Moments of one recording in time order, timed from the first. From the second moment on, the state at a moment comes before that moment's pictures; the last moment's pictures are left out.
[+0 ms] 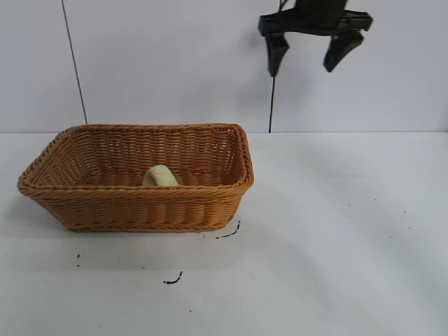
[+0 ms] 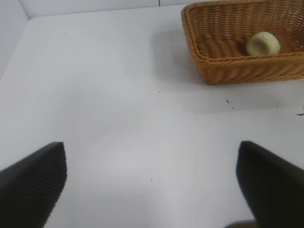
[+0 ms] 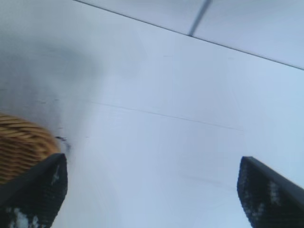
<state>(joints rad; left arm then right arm) 0.00 -0.01 -0.50 0.00 1.07 0.08 0.19 2.36 -2.42 -0.06 1.21 -0.01</state>
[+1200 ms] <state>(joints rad) 0.00 -0.01 -0.50 0.00 1.07 0.08 0.03 1.37 -1.37 -0.01 1.21 0.00</state>
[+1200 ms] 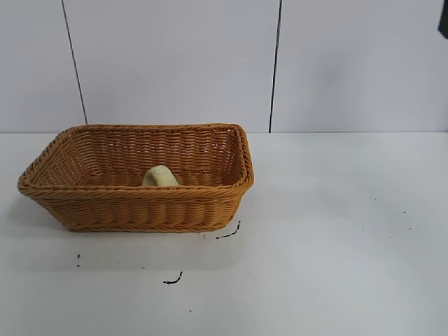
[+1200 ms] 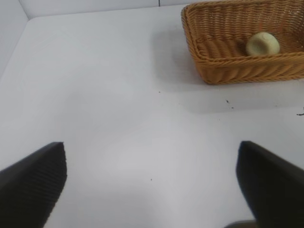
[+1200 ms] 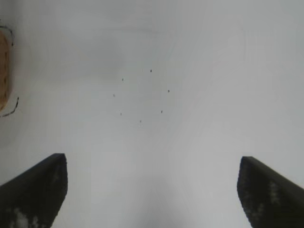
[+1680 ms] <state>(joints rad) 0.00 -0.01 -0.50 0.00 1.07 0.08 0.03 0.63 -0.82 0.00 1.16 0.00</state>
